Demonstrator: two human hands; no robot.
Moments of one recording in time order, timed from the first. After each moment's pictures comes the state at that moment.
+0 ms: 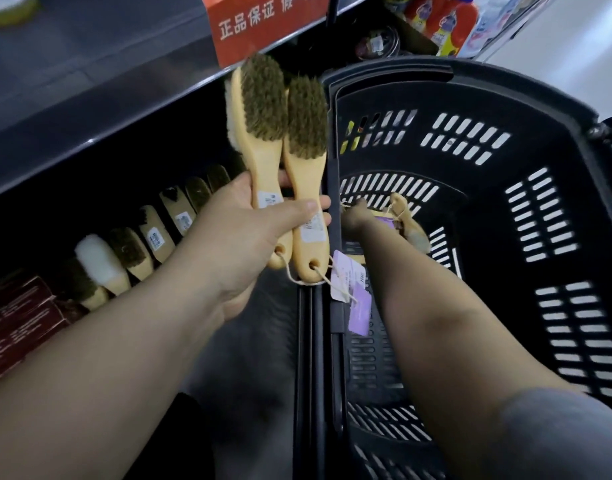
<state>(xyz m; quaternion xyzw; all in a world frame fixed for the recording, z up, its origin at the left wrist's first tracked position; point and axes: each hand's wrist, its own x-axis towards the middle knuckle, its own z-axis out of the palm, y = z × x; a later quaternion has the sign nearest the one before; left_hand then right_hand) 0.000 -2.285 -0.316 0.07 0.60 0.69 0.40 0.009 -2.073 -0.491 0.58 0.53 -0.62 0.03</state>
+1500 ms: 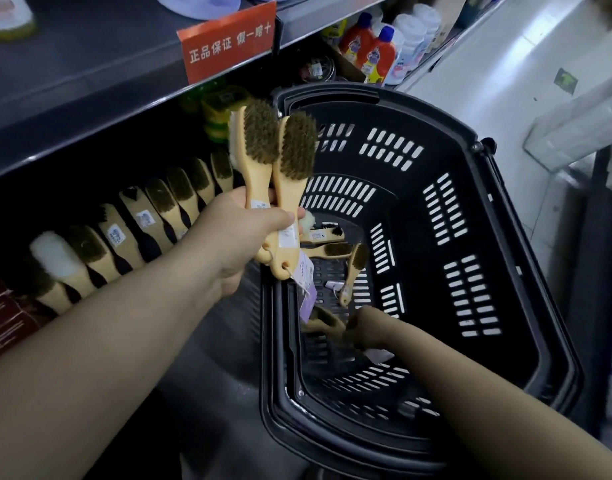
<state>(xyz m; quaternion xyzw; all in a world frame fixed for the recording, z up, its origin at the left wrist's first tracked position) 0.033 -2.286 -0.296 0.08 0.64 0.62 0.44 0.216 -2.136 -0.439 0.42 0.78 -0.24 0.40</state>
